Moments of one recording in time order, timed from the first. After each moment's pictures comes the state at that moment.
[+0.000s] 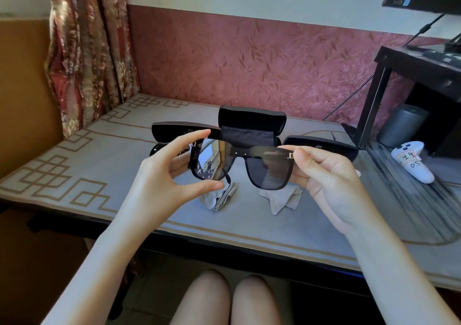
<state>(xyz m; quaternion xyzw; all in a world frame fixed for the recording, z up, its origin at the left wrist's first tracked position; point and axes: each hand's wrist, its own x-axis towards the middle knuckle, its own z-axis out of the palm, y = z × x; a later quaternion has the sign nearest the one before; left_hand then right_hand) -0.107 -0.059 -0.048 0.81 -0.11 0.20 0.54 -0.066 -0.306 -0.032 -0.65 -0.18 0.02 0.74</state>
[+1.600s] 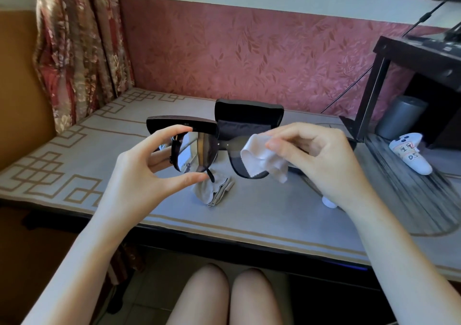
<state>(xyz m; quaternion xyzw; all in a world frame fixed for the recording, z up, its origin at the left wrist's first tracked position) -0.113 -0.049 -0.042 0.82 -0.07 0.22 0.52 -0.066 -0.296 -0.008 -0.79 -0.27 -0.08 0.54</state>
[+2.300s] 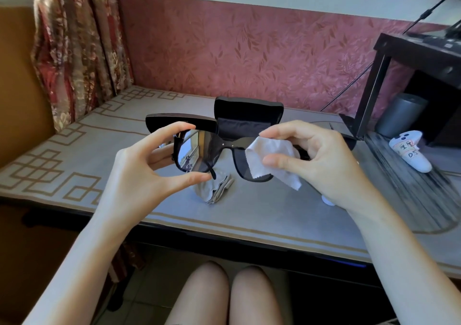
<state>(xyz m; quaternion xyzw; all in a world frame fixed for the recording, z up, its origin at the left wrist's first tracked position) -0.116 -0.053 -0.040 0.82 -0.10 0.24 0.52 -0.068 -0.300 -0.008 -0.80 -0.28 -0.05 0.53</state>
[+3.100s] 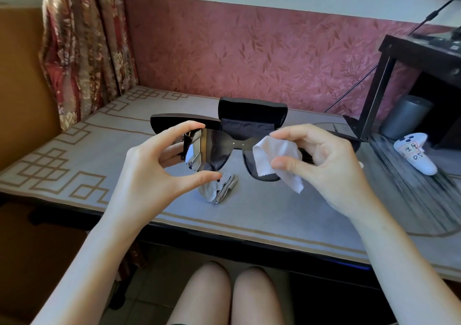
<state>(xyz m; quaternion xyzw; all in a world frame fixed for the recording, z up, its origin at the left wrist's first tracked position) -0.116 -0.058 -0.038 0.83 -0.11 0.25 0.49 -0.063 -0.303 -0.023 -0.76 -0.29 -0.08 0.58</state>
